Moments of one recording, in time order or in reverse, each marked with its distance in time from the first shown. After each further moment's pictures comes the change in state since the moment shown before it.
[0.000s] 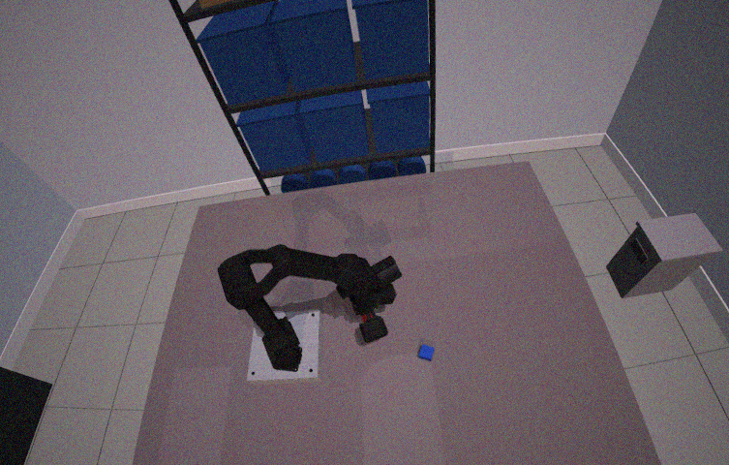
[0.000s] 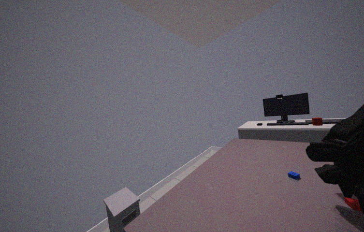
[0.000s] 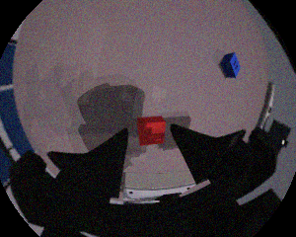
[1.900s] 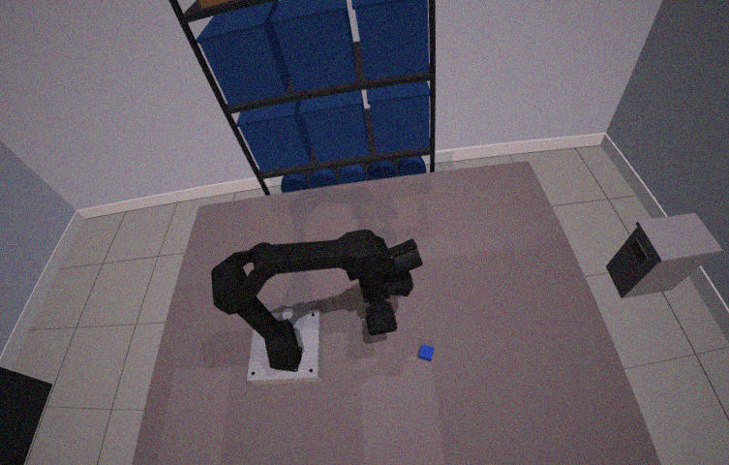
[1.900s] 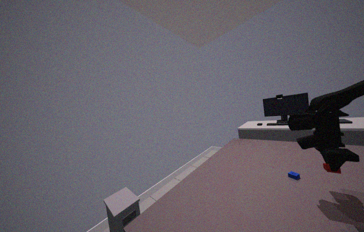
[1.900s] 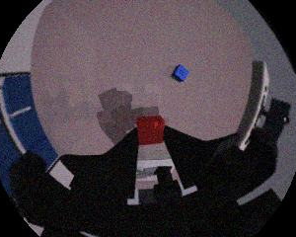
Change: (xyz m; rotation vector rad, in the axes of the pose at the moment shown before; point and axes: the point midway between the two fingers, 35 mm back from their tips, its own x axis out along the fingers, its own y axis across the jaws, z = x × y) arm -0.108 -0.034 0.032 0.175 0.008 -0.012
